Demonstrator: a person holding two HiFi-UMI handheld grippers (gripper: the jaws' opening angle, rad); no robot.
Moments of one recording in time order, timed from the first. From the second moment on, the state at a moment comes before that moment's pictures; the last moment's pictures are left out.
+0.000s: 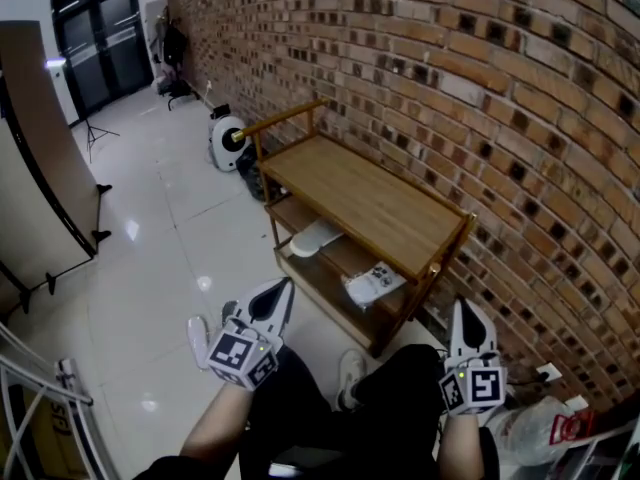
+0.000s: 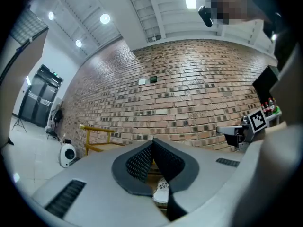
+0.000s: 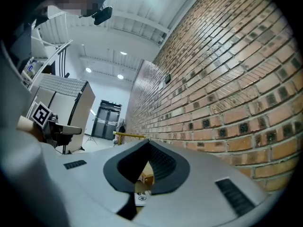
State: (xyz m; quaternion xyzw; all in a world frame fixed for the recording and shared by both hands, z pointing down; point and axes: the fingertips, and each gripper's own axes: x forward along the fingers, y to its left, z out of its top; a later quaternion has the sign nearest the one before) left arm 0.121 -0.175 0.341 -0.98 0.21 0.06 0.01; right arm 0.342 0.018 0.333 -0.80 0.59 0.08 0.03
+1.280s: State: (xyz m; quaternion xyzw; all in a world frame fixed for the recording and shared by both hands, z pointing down) left arm 0.233 -0.199 0.528 -0.85 0.10 0.05 -0.52; right arm 0.378 0.037 0.379 -0.83 0.55 0.02 -0.01
